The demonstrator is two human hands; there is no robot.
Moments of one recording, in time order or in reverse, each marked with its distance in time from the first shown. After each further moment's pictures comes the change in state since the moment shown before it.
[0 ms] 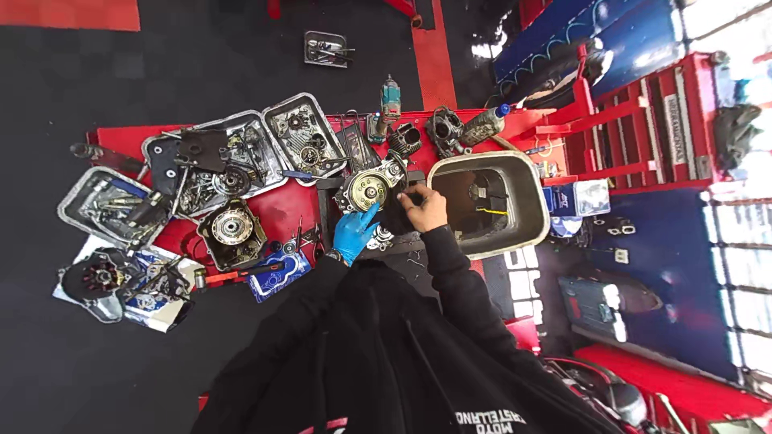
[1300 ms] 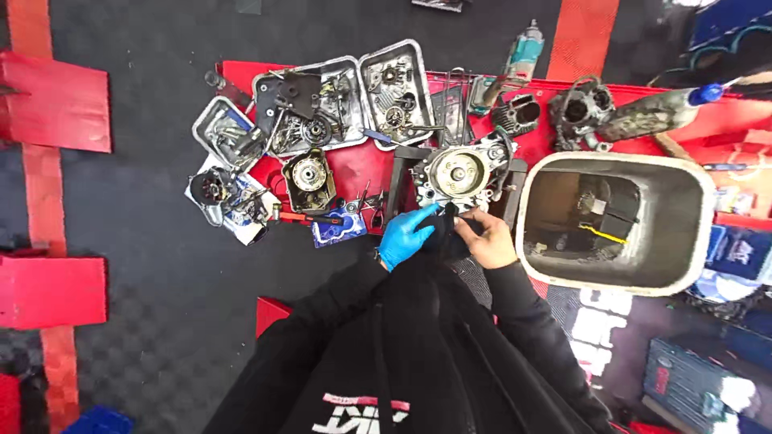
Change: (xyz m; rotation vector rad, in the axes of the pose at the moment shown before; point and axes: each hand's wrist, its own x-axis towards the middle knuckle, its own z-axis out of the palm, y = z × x) left_hand -0.052 0.011 -0.049 -0.475 0.012 -0.280; right_hand -0.052 0.004 0.037 0.240 -0.330 -0.180
